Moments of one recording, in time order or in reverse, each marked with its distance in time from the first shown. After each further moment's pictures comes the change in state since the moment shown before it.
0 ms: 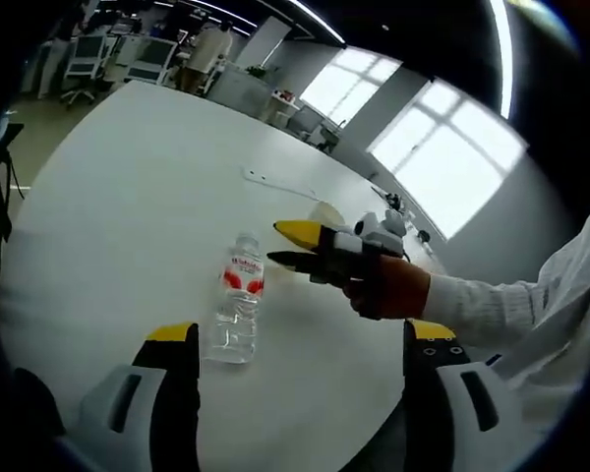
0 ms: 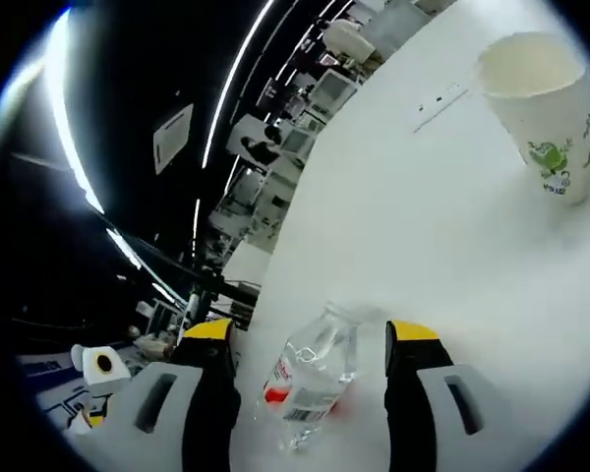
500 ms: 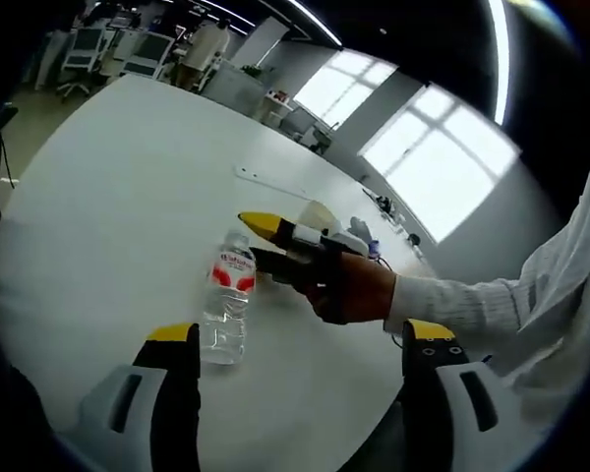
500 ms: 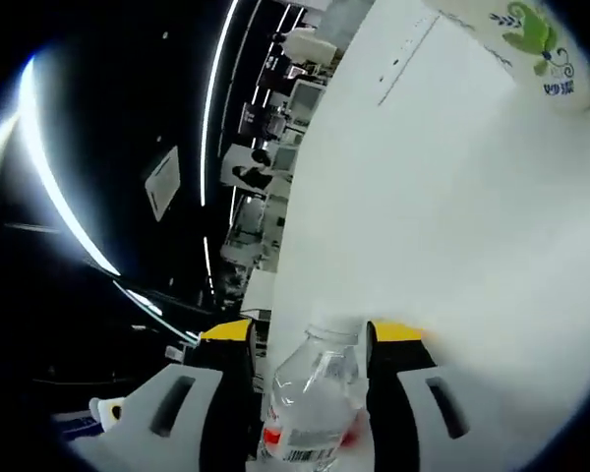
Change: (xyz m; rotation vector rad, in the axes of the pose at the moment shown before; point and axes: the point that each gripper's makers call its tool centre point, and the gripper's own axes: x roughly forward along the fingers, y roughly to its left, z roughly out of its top) left arm 0.006 -0.006 -0.004 -0.019 -0.014 -0.053; right arm 0.031 -0.014 0.006 0.194 -0.068 0.049
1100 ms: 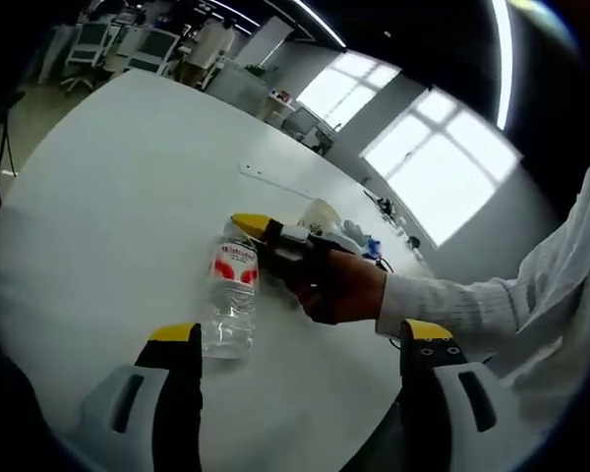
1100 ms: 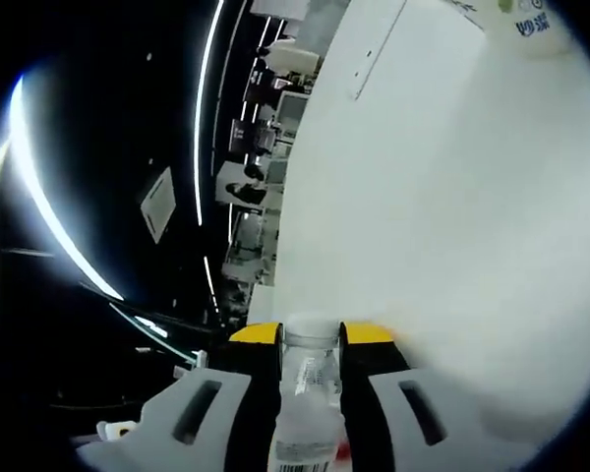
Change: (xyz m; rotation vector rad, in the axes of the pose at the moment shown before) left arm 0.000 0.008 -0.006 -0.026 -0.005 0.001; right arm 0.008 -0.004 -0.001 0.071 -0.046 -0.010
